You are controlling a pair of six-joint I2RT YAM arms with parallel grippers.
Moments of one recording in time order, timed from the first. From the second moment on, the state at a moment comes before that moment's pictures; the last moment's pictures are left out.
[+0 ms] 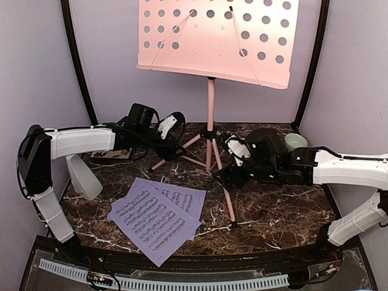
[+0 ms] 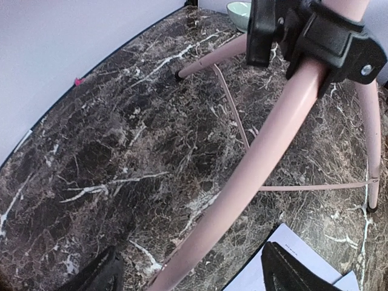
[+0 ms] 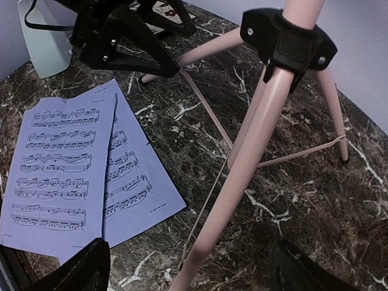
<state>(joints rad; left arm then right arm) -0.61 1.74 1.28 -0.17 0.32 0.23 1.00 1.30 0.95 -0.26 0.17 0.05</state>
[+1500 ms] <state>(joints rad) -0.57 2.03 1.46 0.06 0.19 0.31 0.74 1.80 1.31 -0.13 0.28 0.00</state>
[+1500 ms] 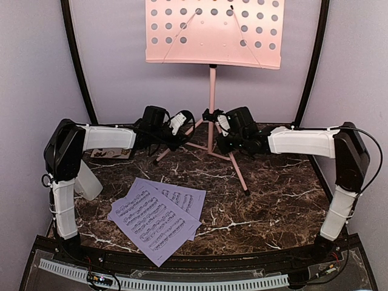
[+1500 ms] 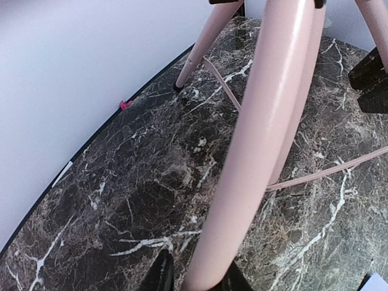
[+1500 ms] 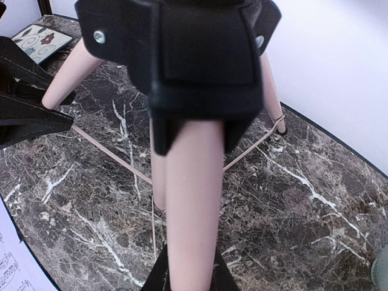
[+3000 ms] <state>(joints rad) -0.67 1.49 0.99 -0.32 0.17 -0.18 0.82 1.30 0.96 -0.27 -0.08 0.06</state>
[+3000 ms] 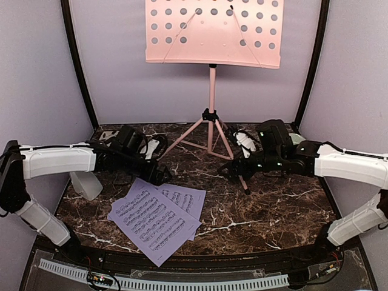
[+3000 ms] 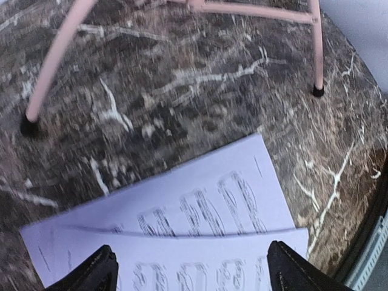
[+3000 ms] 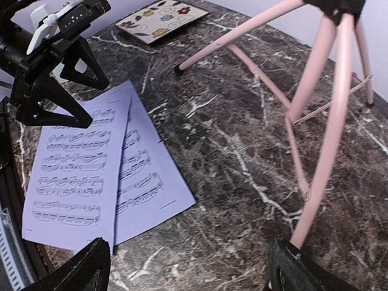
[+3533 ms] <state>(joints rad) -0.69 1.28 0.73 -0.57 0.16 -0.60 0.99 1.66 1.06 -0.25 -0.17 0.13</state>
